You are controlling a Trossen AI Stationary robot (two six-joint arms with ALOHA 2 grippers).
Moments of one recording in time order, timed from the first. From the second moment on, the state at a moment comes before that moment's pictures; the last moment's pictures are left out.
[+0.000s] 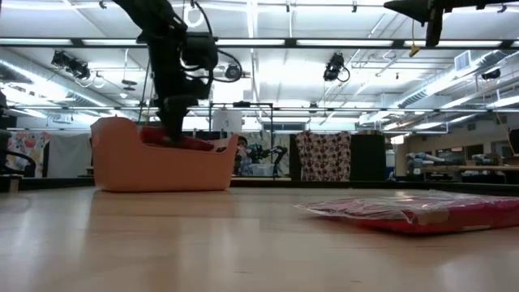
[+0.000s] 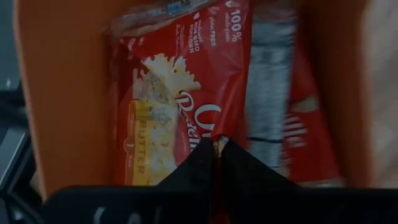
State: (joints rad) left arm 0.49 1.56 1.12 -0.83 -0.26 -0.04; right arm 0.12 0.43 0.47 0.20 0.55 0.40
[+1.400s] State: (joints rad) left arm 0.11 1.53 1.44 -0.82 -0.12 -0.32; right arm 0.12 0.83 0.50 0.01 -0.08 0.58
